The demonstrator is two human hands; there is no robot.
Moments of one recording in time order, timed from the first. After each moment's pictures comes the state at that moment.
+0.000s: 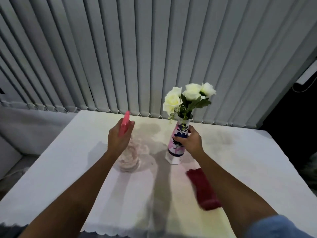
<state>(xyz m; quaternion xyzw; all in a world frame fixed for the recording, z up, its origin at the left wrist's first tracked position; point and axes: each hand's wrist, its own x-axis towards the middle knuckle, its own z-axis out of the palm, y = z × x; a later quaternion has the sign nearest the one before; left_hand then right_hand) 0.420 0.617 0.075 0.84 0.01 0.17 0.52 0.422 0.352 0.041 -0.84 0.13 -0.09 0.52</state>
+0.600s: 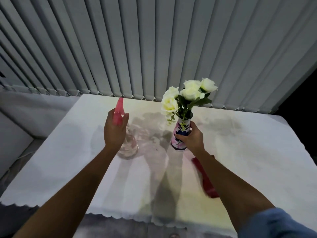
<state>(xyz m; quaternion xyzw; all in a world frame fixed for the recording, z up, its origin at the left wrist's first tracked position) 0.422 0.629 0.037 0.83 0.08 0.19 0.51 0.414 0.360 -0.016 -0.84 0.11 -0.08 0.52</state>
